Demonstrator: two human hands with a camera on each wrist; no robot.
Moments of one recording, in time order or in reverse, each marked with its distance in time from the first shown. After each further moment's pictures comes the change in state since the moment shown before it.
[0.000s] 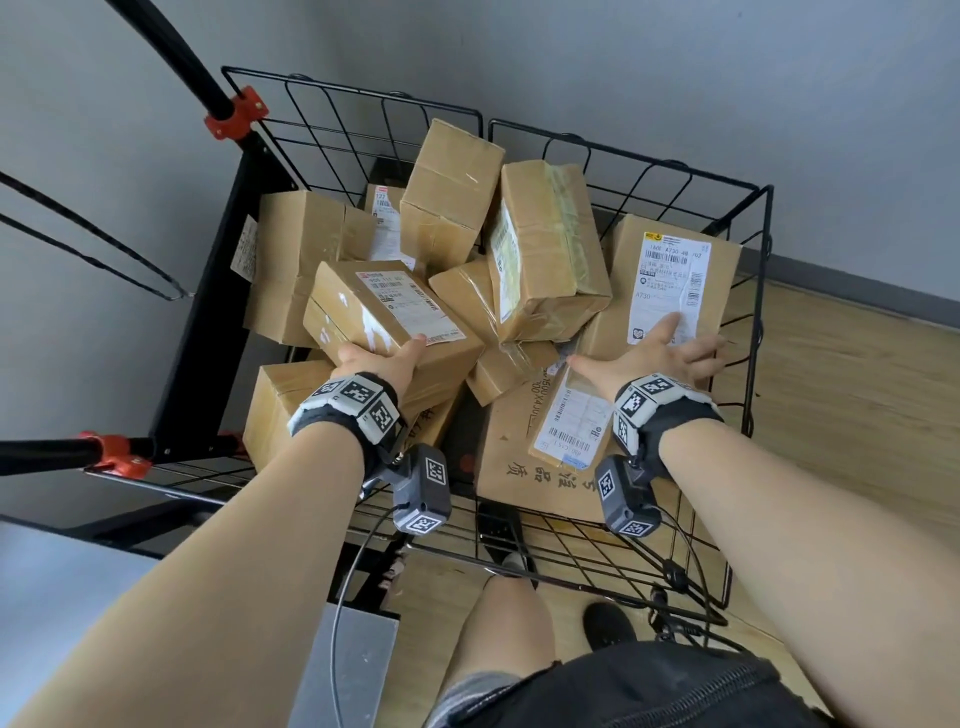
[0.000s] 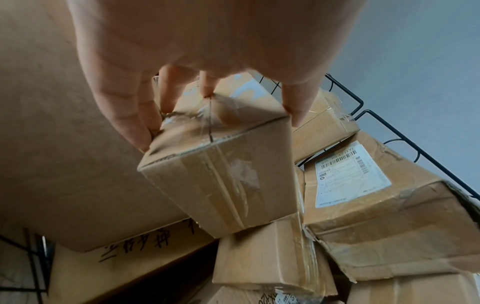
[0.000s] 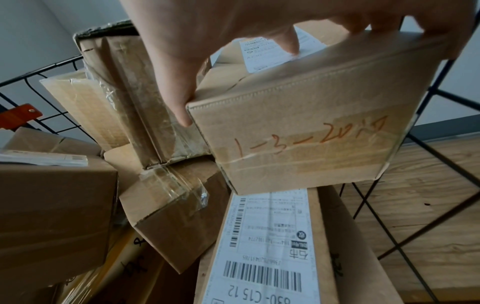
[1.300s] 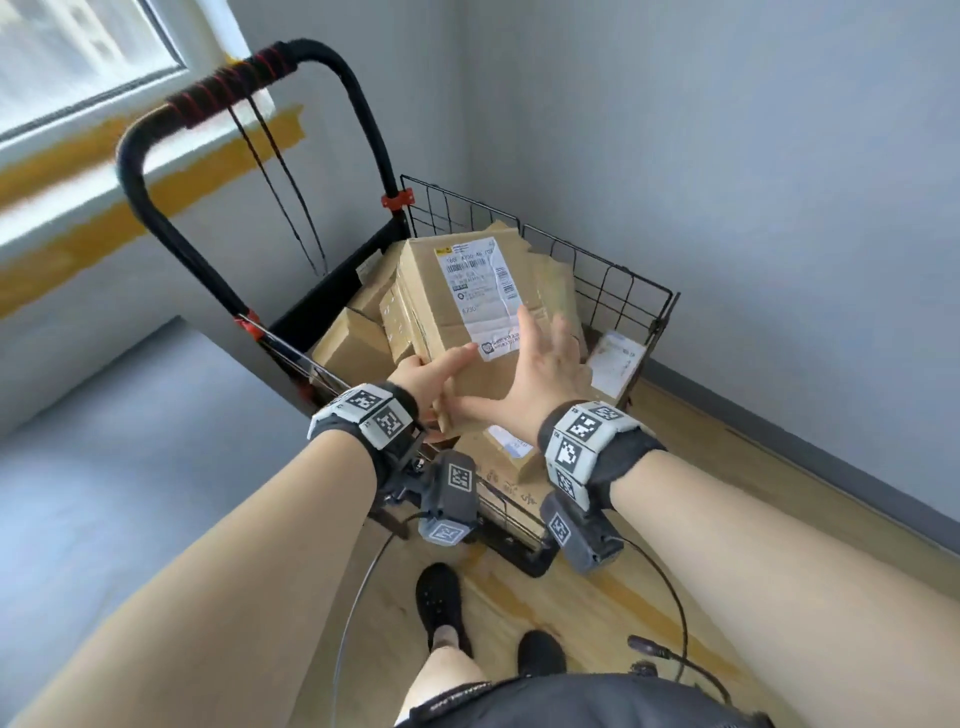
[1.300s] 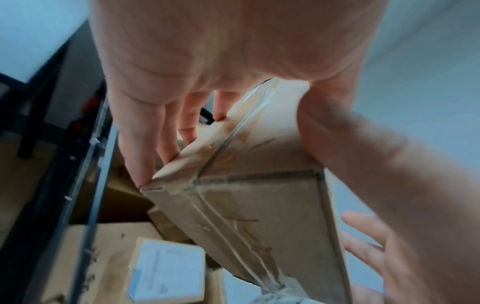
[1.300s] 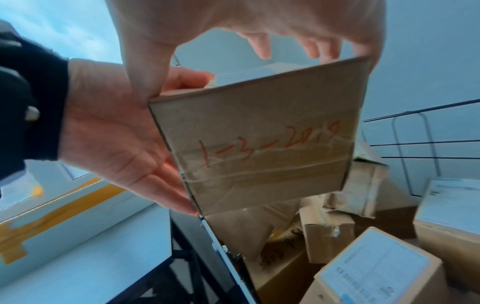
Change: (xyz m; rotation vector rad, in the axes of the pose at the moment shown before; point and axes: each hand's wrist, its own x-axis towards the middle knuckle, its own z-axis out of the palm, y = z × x) left_hand -0.263 -0.057 0.044 -0.762 -0.157 0.157; right_hand -0.152 0.140 -0.099 -0.003 0.056 -1.133
